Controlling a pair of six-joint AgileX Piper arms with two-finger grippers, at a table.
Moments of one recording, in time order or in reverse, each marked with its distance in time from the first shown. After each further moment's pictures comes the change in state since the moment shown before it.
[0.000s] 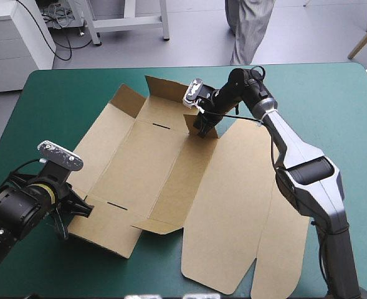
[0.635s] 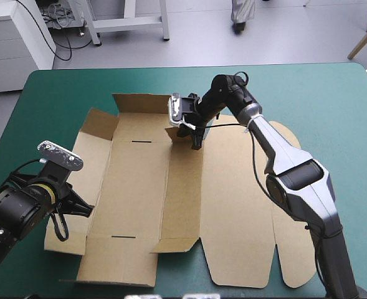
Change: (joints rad) left arm 0.000 0.000 0.000 -0.004 0.000 -0.003; right arm 0.102 0.000 0.000 0.017 0.003 -0.343
